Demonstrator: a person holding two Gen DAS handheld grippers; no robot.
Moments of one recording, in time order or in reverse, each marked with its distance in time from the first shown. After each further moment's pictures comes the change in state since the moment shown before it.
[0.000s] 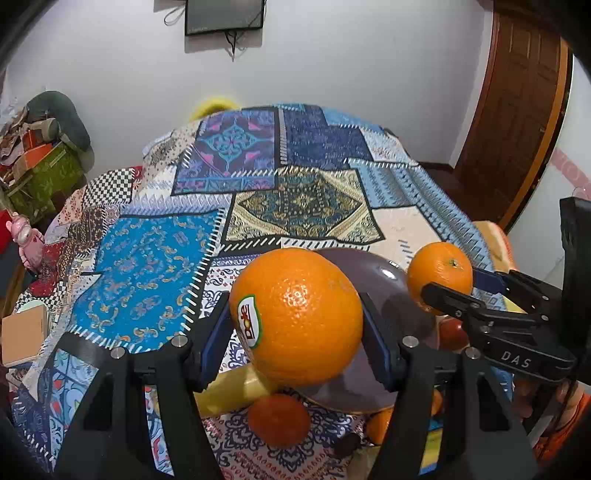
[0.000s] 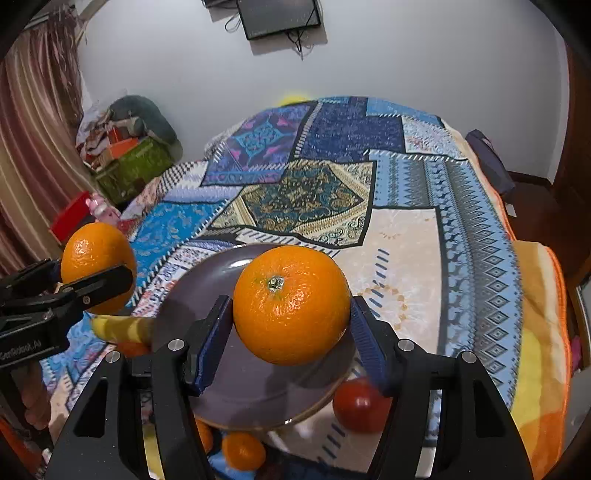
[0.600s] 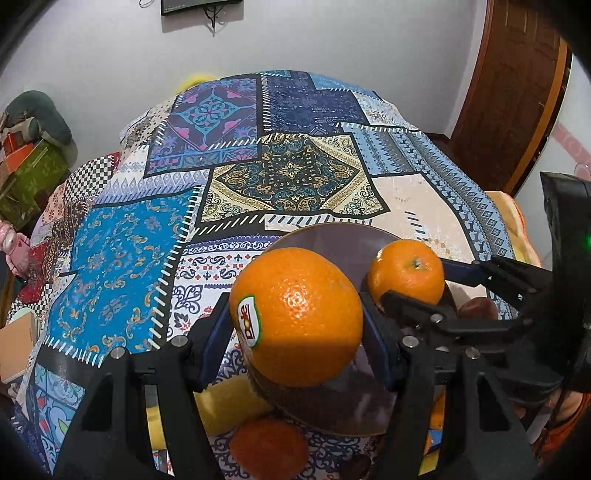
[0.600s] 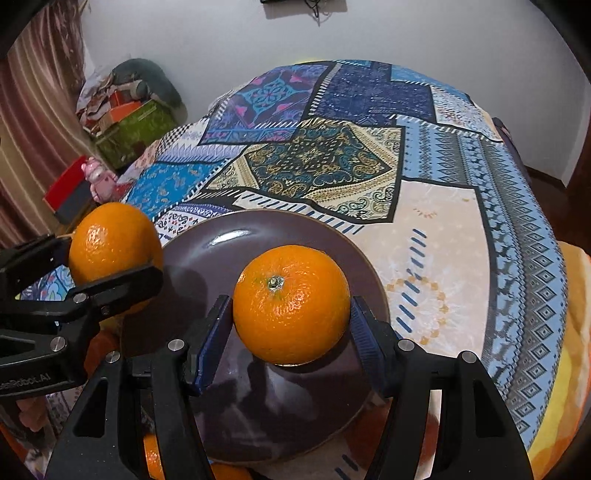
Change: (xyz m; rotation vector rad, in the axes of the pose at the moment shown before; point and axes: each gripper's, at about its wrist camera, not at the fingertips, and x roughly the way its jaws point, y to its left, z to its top) left arm 0.050 -0.010 0.001 0.052 0.102 -0.022; right arm 0.044 0.005 -0.002 -0.068 0.129 0.011
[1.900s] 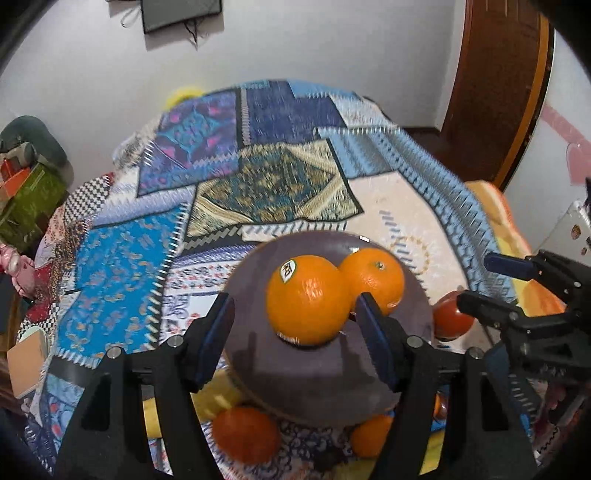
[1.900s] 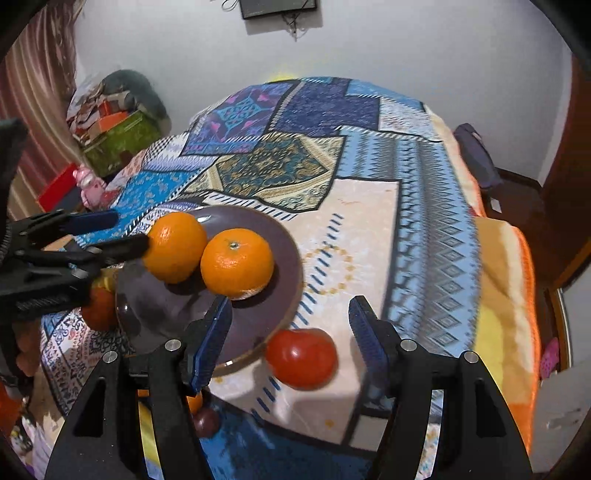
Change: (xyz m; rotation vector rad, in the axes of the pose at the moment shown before) left arm -0.029 -0.025 0.002 0.064 -0.031 0.008; right arm -0.070 -0.040 -0.028 0.026 -0.051 -0.088
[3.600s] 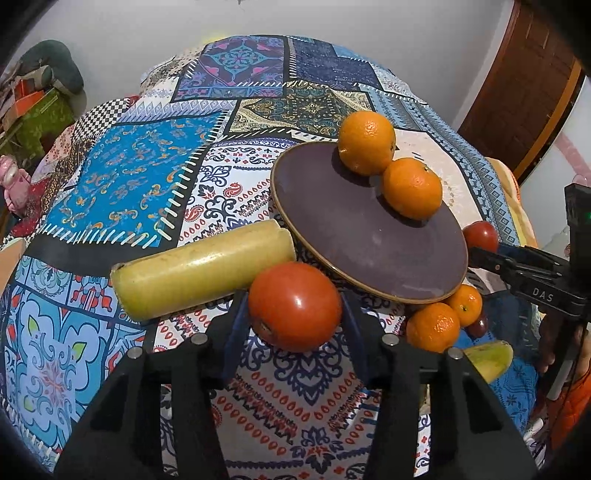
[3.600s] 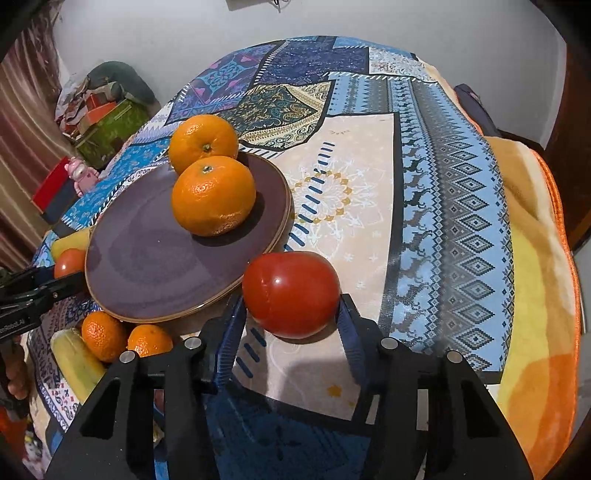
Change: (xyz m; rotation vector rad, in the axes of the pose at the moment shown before) left arm 0.008 0.045 -0.091 -0.182 0.111 -0.050; right arm 0.034 -0.007 -0.042 0.064 0.101 0.021
